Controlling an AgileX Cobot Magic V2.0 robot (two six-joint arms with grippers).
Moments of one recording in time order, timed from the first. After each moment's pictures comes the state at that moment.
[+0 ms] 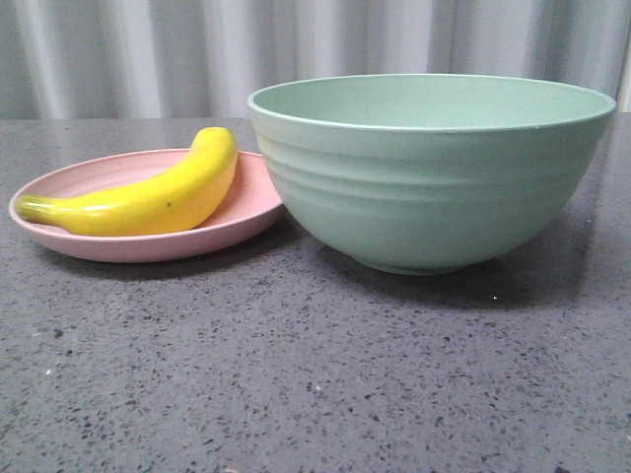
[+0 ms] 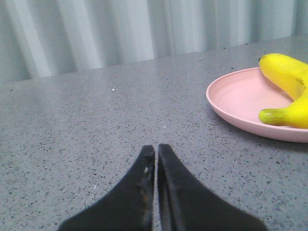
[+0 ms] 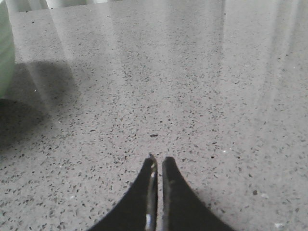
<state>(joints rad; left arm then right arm) -0.13 0.00 0.01 -0.13 0.15 0.23 -0.11 -0.01 0.01 0.08 0.33 -0.01</state>
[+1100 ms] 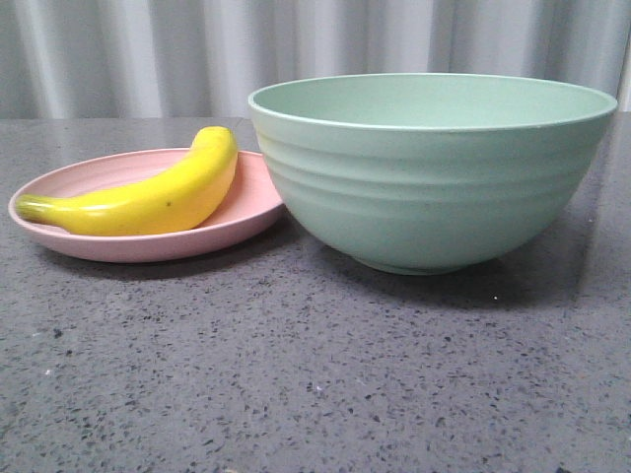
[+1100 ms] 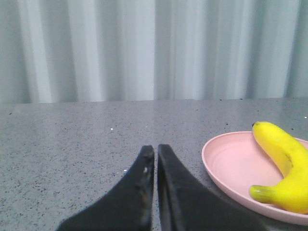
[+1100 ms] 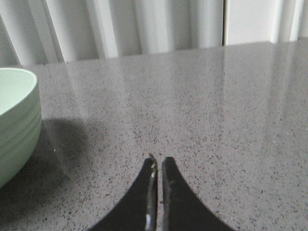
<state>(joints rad) -0.13 0.09 -0.12 -0.28 0.07 0.23 -0.11 0.07 -0.11 0.08 0.26 -0.01</state>
